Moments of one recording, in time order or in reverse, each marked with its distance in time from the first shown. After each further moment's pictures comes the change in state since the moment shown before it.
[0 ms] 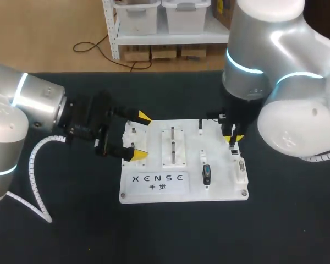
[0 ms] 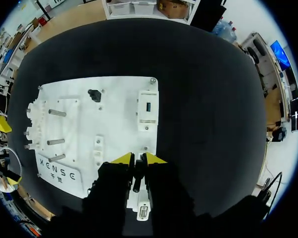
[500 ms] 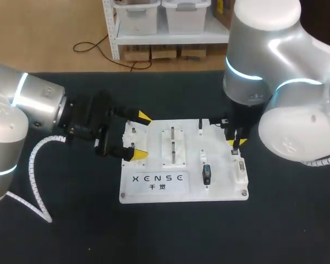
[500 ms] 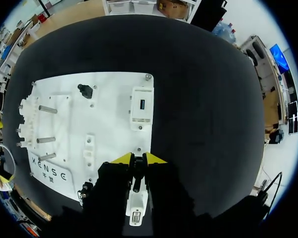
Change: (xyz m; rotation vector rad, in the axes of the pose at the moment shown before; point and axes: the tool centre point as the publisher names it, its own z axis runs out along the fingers) left arm 0.000 0.000 0.000 0.000 0.000 0.000; right arm 0.001 -0.009 0.011 0.033 0.000 -0.019
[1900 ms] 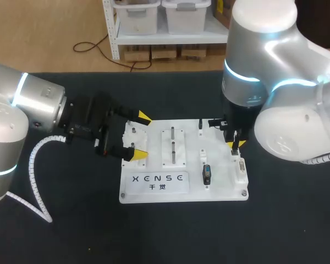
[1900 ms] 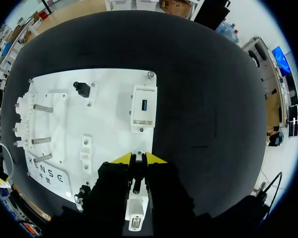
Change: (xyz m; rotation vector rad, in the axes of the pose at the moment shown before) left arm 0.000 0.000 0.000 0.000 0.000 0.000; right arm -0.001 0.000 0.012 -0.002 0.021 -0.019
